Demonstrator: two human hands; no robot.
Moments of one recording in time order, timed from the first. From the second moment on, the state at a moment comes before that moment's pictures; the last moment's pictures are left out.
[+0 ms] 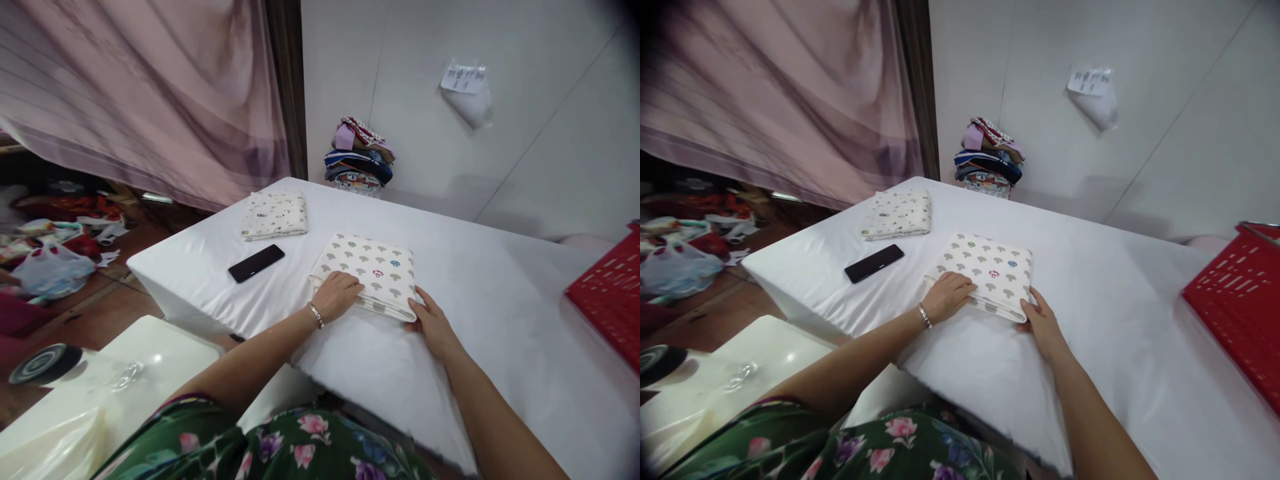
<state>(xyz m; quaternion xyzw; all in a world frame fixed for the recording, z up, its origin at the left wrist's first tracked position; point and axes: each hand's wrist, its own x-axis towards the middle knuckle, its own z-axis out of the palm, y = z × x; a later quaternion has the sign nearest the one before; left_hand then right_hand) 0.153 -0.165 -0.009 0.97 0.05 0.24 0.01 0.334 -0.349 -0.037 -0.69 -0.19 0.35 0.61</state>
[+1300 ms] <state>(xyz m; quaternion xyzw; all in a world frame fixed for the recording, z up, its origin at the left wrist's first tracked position) 0.165 -0.184 -0.015 0.96 0.08 0.25 0.08 0.304 -0.344 -0.022 -0.74 -0.61 -0.15 0.25</state>
